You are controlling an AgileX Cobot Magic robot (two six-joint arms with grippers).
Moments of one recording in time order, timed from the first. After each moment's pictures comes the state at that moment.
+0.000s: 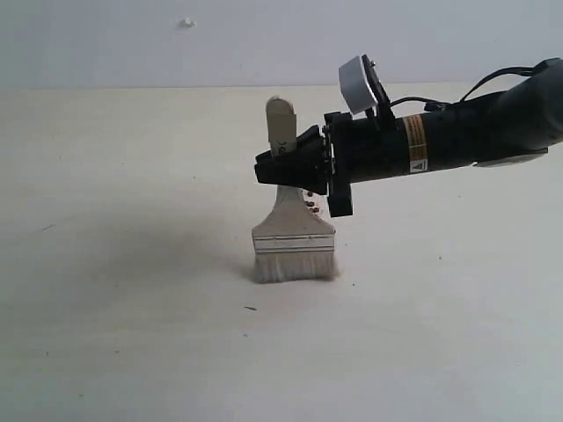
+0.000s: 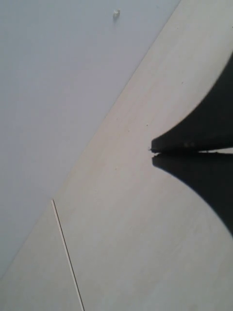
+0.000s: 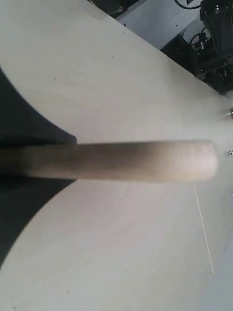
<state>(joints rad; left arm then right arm) 0.31 0.35 0.00 0.54 -0.08 -1.02 0.25 2.07 -1.06 -1.47 -1.21 0.84</state>
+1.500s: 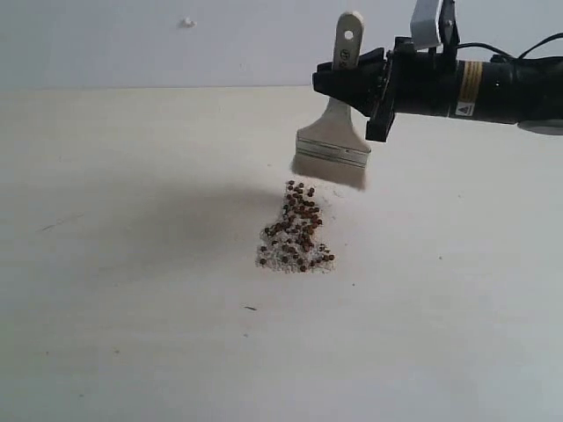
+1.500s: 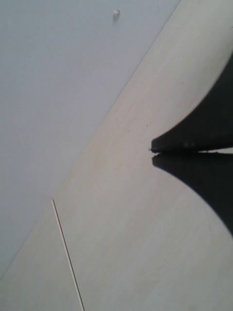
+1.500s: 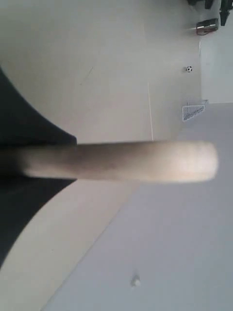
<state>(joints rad) 0.31 0.35 0.00 0.54 -0.08 -1.02 0.07 2.08 -1.16 -1.30 -1.21 0.67</state>
